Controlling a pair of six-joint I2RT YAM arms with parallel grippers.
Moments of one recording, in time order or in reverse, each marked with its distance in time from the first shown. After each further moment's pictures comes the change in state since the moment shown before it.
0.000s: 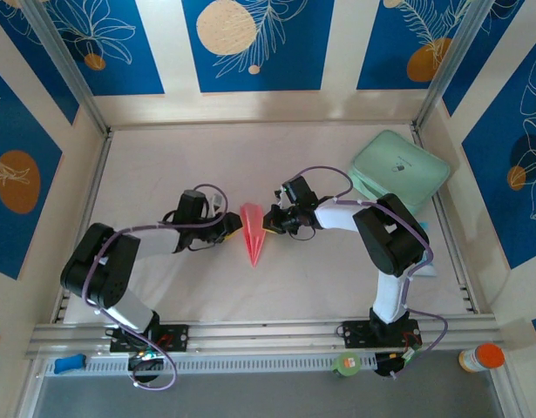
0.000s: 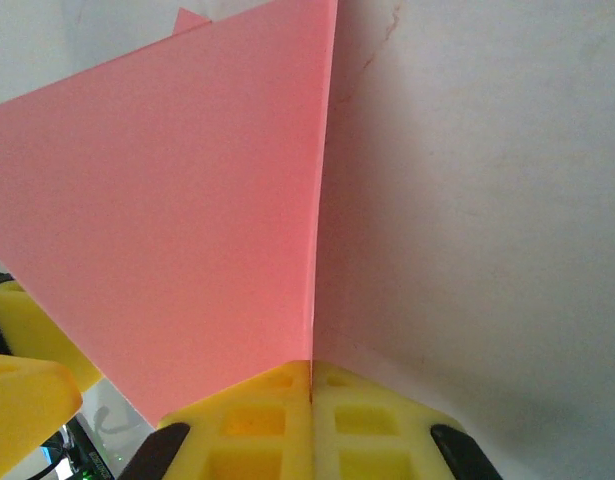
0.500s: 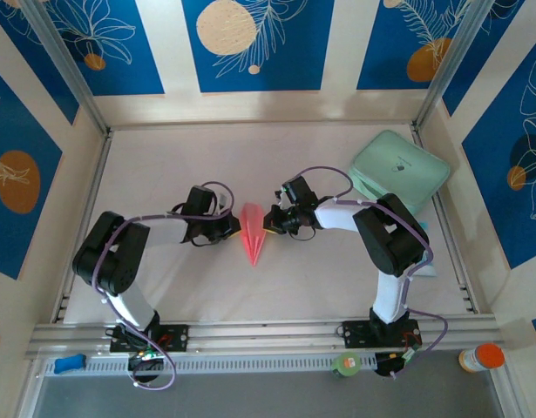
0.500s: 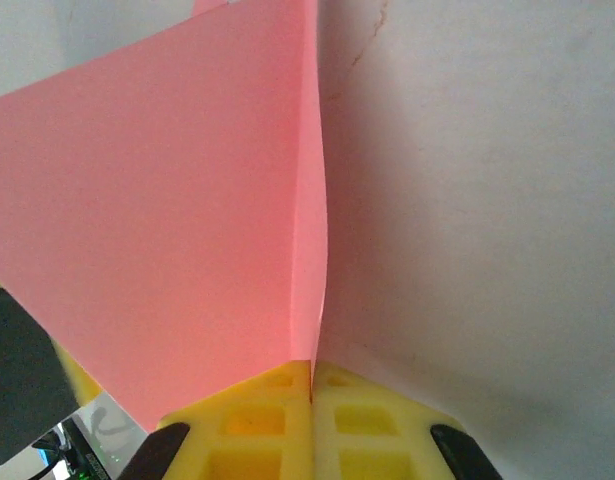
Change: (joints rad) left arm -0.015 0.098 0.104 -0.140 -0.080 0.049; right arm -0.007 0.000 0.000 -0.008 0.010 0.000
